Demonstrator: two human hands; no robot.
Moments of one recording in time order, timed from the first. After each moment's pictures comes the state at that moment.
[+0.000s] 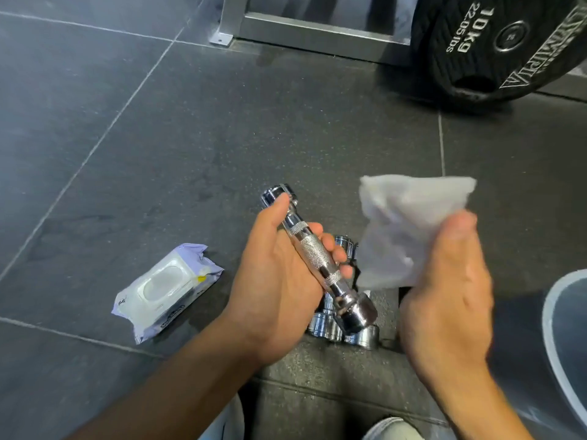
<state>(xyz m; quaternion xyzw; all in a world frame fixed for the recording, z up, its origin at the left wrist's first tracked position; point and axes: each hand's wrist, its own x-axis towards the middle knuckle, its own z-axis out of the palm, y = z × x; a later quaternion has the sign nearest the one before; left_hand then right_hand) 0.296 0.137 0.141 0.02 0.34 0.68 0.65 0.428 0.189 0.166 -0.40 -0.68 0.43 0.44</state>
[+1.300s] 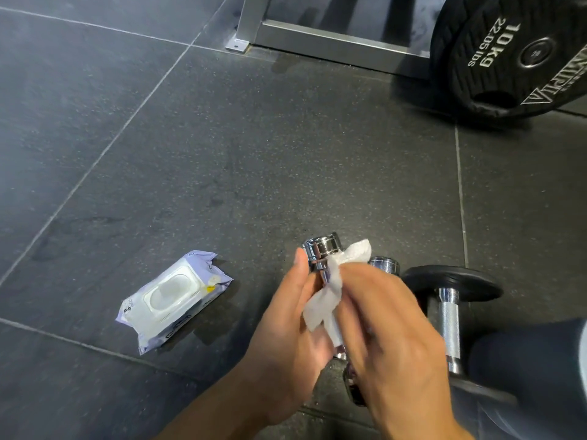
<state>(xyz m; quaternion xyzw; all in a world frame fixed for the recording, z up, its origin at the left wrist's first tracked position) 0.301 0.111 0.109 0.03 0.33 0.65 0.68 0.411 0.162 0.116 -0.34 -0.84 0.22 0.36</state>
